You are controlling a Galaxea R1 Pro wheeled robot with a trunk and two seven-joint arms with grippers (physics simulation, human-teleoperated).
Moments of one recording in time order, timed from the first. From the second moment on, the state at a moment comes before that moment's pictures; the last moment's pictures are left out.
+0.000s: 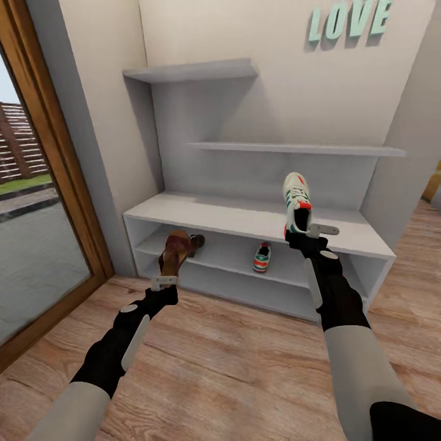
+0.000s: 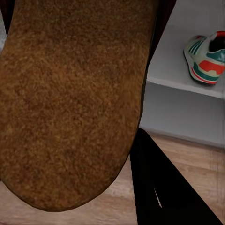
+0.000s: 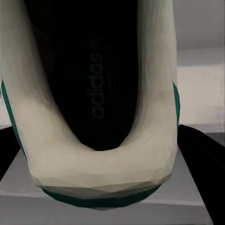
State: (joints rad) left arm -0.60 0.00 -0.11 -1.04 0.19 0.36 -0.07; right arm -0.86 0.06 -0.13 -1.11 0.02 0.41 -0.13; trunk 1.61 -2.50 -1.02
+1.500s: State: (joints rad) left arm -0.60 0.00 -0.11 -1.04 0.19 0.36 -0.07; right arm -0.86 0.06 -0.13 -1.11 0.02 0.41 -0.13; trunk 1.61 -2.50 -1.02
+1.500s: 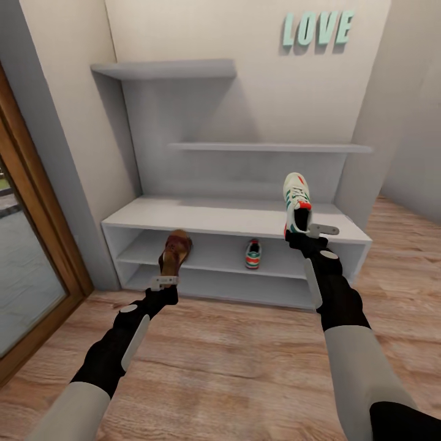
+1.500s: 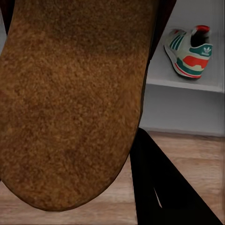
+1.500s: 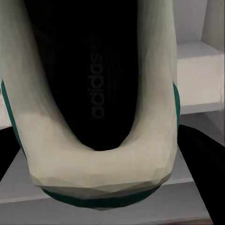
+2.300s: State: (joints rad) left arm -0.60 -0.02 -0.11 -0.92 0.19 0.42 -0.07; right arm -0.86 -0.03 -0.48 -1.11 0.01 0.51 -0.13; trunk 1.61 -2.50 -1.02
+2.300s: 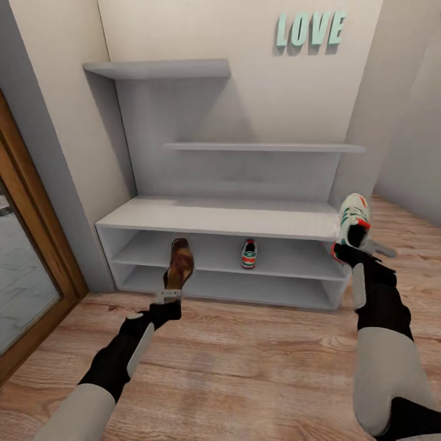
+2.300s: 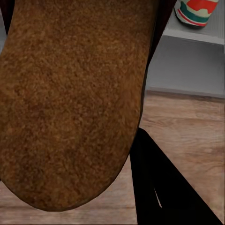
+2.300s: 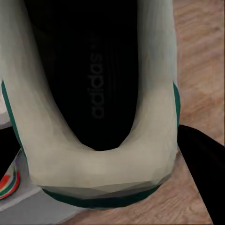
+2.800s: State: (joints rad) left arm -0.60 -0.03 -0.11 -0.73 0.18 0.46 -0.07; right arm -0.86 -0.58 -0.75 -0.90 0.03 0.52 -0.12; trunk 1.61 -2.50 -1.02
